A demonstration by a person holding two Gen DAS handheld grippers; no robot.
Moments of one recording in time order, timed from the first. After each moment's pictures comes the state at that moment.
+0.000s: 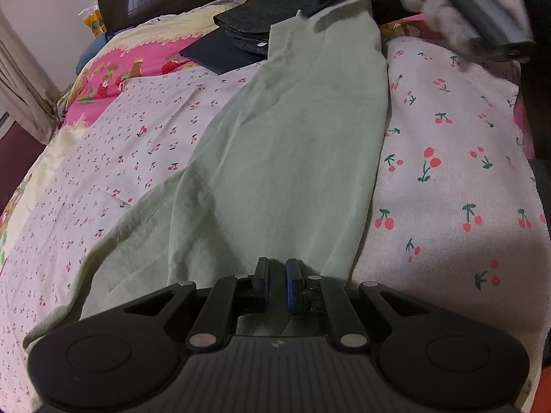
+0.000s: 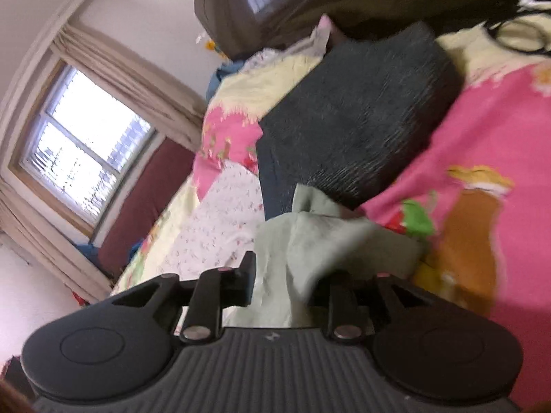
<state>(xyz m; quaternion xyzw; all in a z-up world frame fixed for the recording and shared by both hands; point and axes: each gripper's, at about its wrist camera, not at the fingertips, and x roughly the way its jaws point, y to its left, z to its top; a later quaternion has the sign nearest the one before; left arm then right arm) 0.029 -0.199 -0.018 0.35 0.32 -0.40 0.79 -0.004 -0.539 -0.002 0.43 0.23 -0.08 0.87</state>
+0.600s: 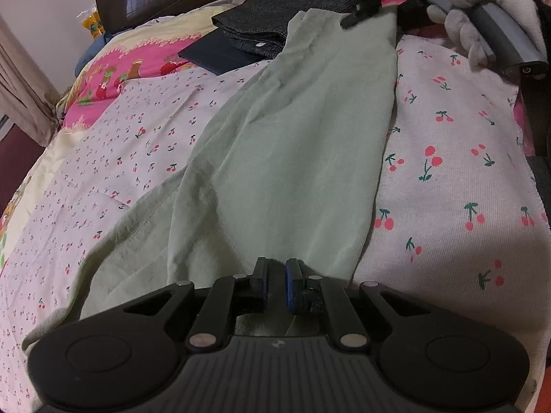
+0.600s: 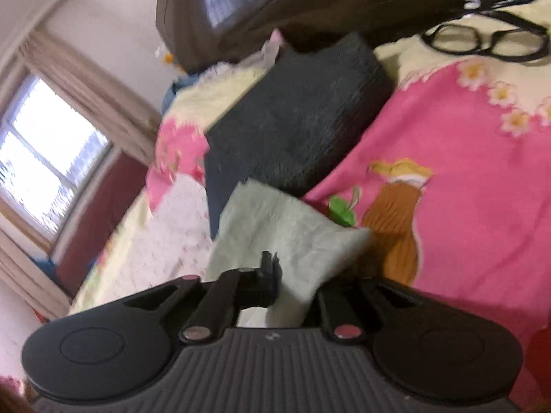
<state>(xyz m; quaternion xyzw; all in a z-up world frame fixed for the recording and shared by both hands) 0.028 -0.198 -0.019 0.35 0.31 -0.40 0.79 -0.049 -0.540 -0.008 0.43 0.18 -0.14 0.87</state>
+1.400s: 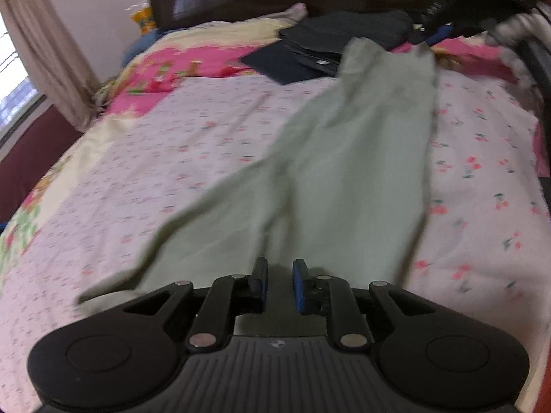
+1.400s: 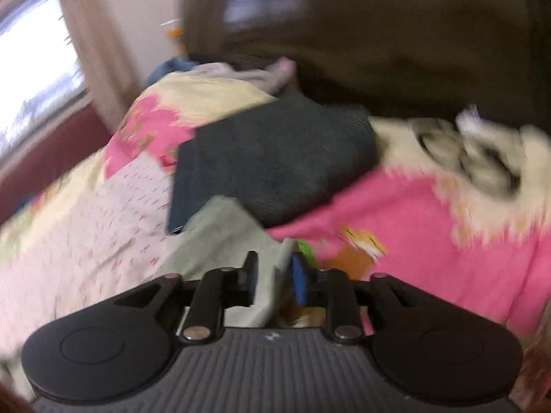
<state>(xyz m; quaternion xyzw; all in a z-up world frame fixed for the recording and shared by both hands) 0.044 -0.132 0.016 0.30 0.30 -0.35 0.84 -0.031 -0.485 0.049 0.17 0.27 -0.20 0.93</state>
